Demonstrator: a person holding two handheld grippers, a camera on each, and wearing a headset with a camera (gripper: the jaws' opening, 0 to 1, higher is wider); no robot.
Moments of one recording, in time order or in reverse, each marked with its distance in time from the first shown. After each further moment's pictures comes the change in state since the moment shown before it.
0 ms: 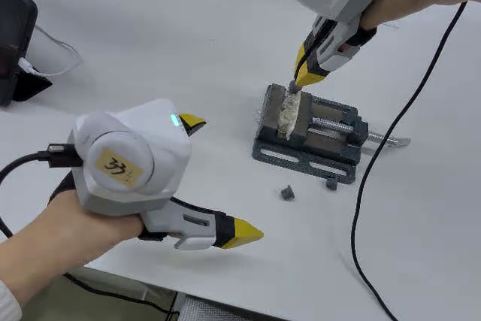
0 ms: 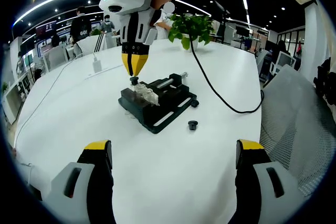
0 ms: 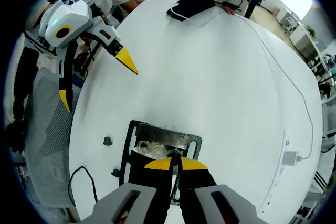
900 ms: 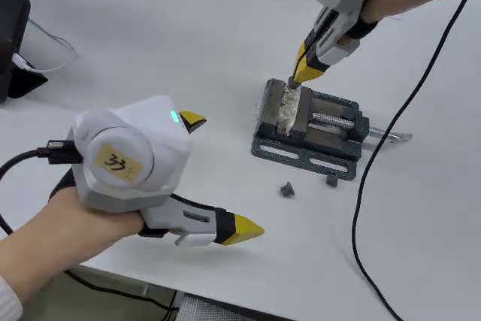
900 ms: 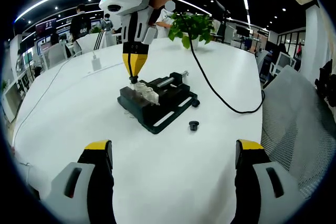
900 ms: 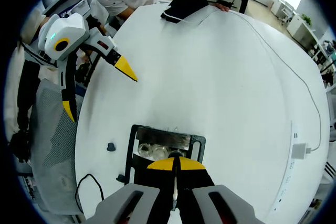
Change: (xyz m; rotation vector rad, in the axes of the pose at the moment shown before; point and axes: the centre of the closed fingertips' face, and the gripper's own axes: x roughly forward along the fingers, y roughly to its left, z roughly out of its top) left arm 0.006 0.002 -0.001 -0.012 0.009 -0.006; right arm 0.004 -0.004 -0.003 0.081 -0.037 0.052
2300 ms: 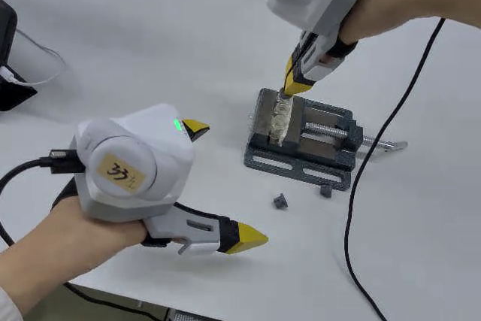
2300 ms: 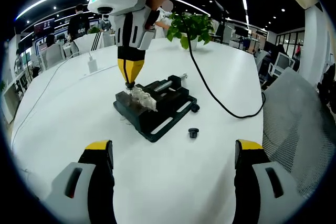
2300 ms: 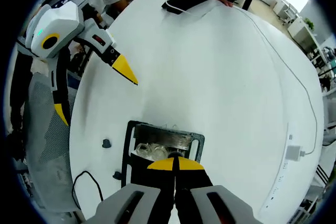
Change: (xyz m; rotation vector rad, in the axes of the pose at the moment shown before) left arm 0.016 -0.002 0.011 0.005 -0.001 -0.022; right arm 0.006 -0.003 -0.001 -0.030 0.111 -0.060
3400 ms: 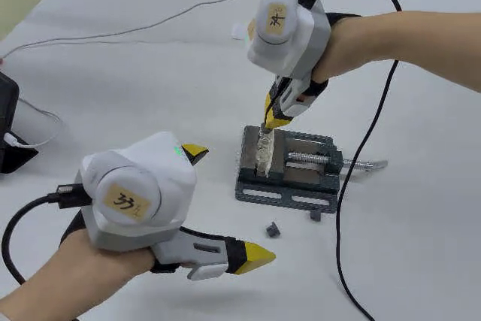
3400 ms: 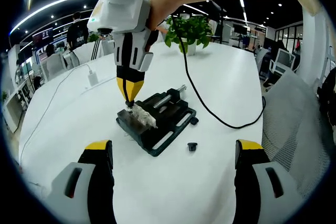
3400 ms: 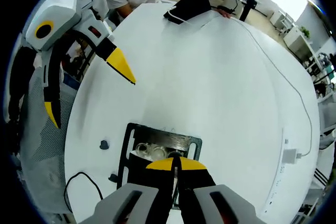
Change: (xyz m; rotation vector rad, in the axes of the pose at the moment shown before) left arm -0.009 -0.007 0.030 0.053 -0.013 0.028; right arm -0.004 0.002 0.003 -0.033 -0.131 -0.044
